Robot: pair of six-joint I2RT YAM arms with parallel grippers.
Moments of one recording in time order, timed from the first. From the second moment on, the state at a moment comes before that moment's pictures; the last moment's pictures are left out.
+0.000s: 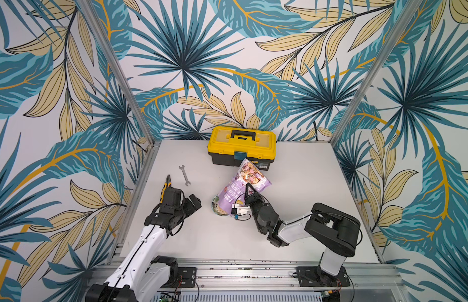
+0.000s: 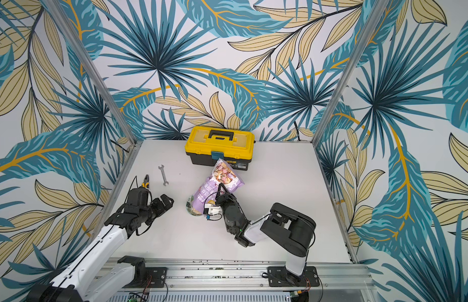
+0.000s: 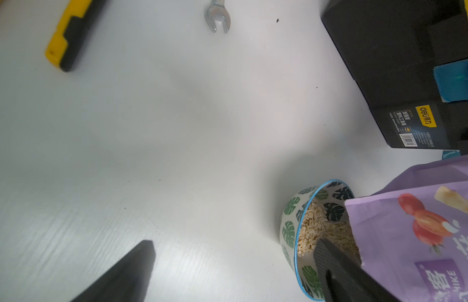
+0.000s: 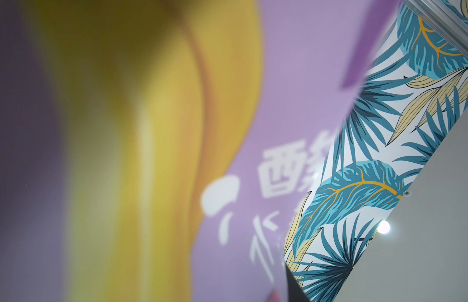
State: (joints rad) left arm -0.11 0.93 0.54 -0.48 0.15 -0.79; right arm 1.13 1.79 0.56 1.28 0.77 -2.07
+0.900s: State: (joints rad) left arm -0.11 0.94 0.54 -0.49 0.16 -0.77; right arm 1.13 1.82 0.56 1.34 0.76 -2.07
